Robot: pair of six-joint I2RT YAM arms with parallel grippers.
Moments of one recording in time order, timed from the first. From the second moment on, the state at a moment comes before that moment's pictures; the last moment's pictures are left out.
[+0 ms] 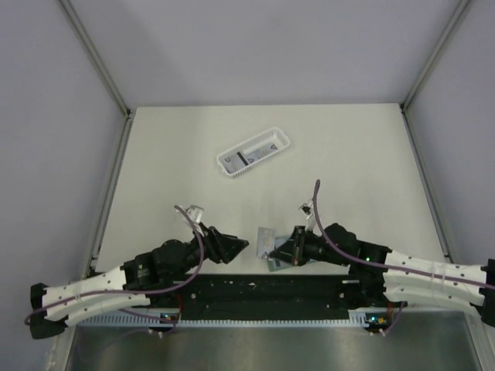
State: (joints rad) left arm -1.23 0.31 0.26 -0.14 -0.35 -0.92; right arm 1.17 0.77 0.31 0.11 0.02 1.05
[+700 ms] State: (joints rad) left arm -1.23 0.48 0.30 0.21 -0.04 -0.80; right arm 1.12 0.71 0.30 0.30 -0.35 1.03
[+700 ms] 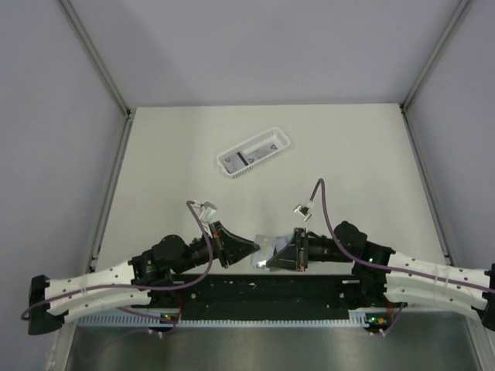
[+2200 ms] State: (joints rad) left arm -1.23 0.38 0.25 0.29 -0.14 -0.91; right arm 1.13 0.76 0.34 0.48 -0.17 1.05
